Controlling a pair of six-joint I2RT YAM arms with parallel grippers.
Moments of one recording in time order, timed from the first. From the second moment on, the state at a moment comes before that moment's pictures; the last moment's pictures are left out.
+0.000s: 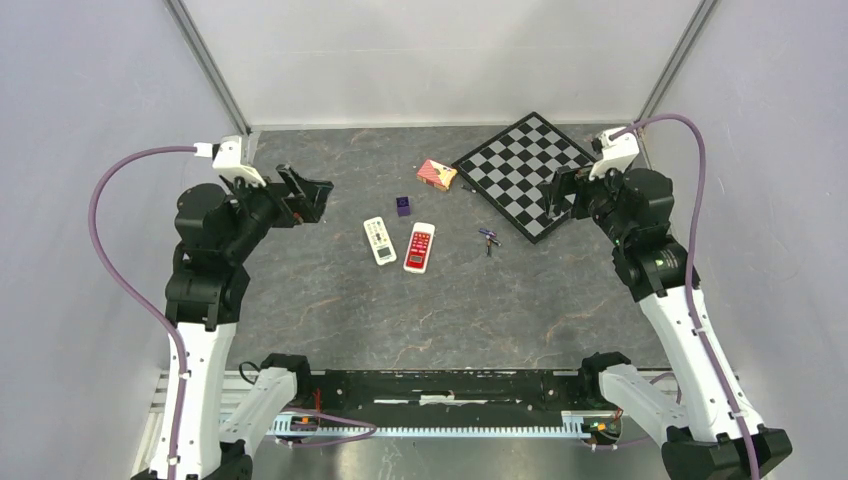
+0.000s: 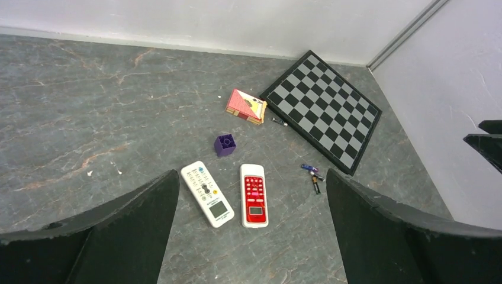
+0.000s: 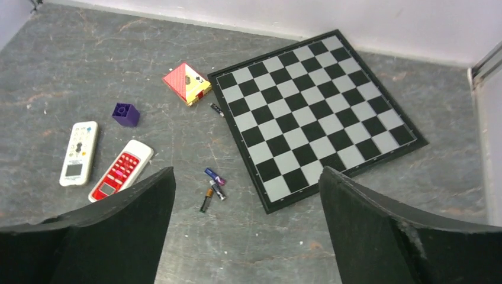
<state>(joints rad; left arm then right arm) -0.08 0.80 1.21 -0.56 0.25 -0.33 0.20 0.91 1.06 -0.37 -0.09 0.01</state>
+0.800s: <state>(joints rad) -0.57 1.01 0.67 -0.04 0.12 -0.65 0.20 0.95 0.65 -0.24 -0.19 0.27</state>
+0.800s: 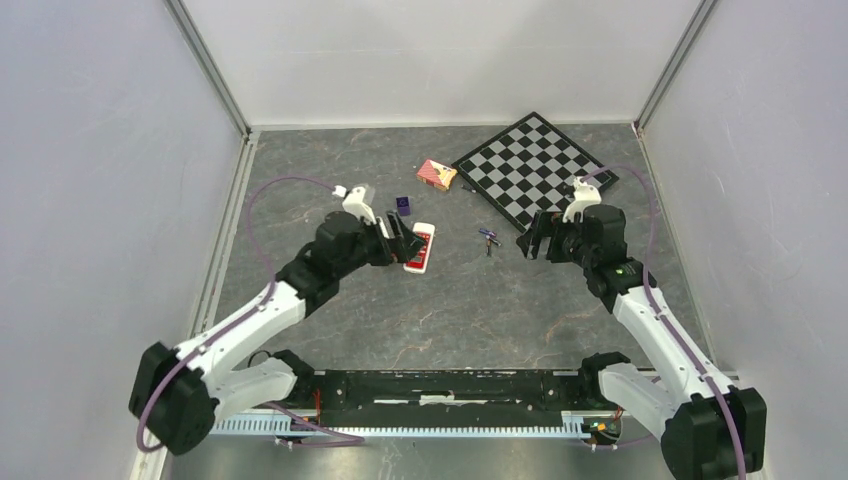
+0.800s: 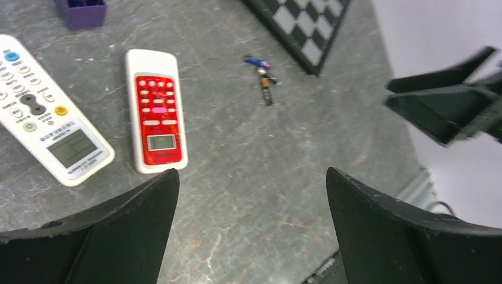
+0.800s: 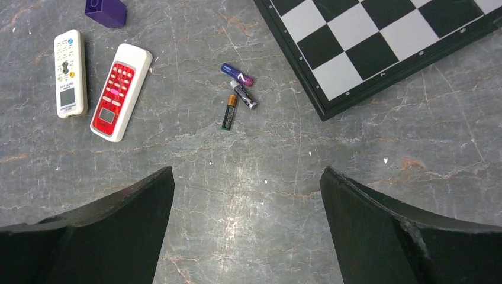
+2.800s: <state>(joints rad) -0.70 1.63 1.15 -0.11 0.74 -0.45 0.21 0.90 0.47 0.41 -0.64 0.45</state>
